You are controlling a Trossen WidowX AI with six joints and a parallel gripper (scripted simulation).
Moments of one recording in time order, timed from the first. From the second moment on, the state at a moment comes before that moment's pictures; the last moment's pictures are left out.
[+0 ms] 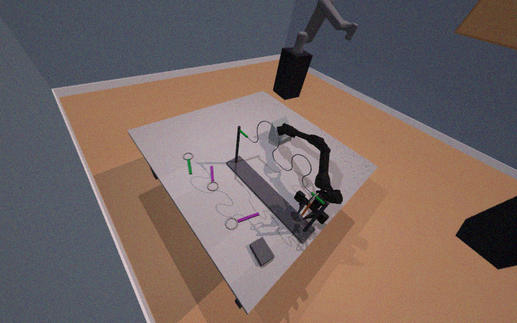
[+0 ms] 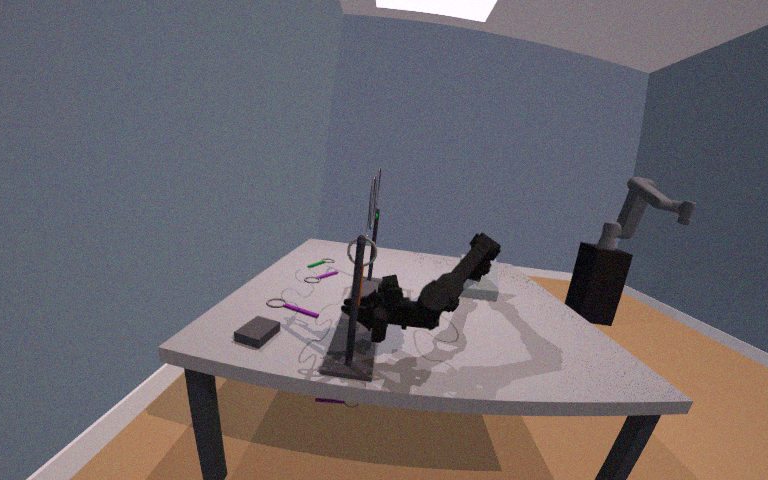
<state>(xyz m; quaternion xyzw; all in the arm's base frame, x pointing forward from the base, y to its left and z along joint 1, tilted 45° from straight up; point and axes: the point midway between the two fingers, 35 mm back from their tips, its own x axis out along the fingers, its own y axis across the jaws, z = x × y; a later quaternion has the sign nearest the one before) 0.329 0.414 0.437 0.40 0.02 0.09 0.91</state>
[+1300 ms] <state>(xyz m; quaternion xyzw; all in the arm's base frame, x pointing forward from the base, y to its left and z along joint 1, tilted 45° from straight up) 0.332 0.413 0.438 0.40 0.02 0.10 0.91</state>
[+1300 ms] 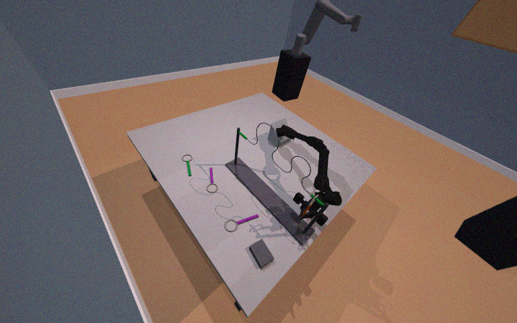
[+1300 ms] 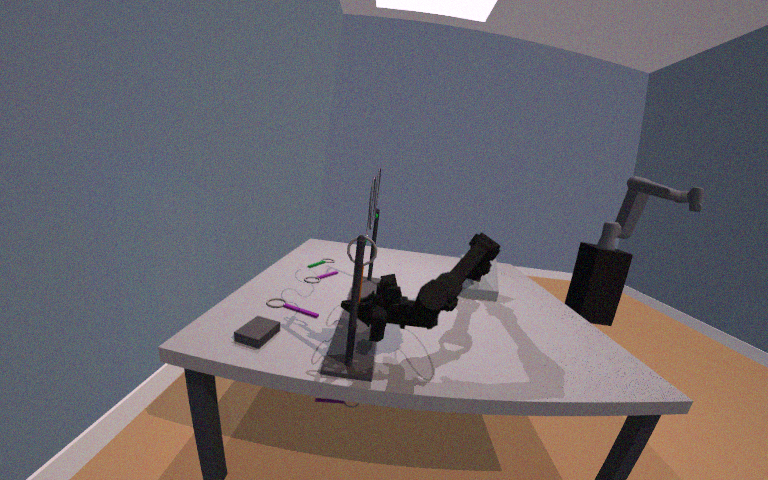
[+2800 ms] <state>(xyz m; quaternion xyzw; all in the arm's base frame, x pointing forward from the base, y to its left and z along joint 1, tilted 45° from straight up) 0.335 0.399 0.448 0.40 0.01 0.10 0.91</state>
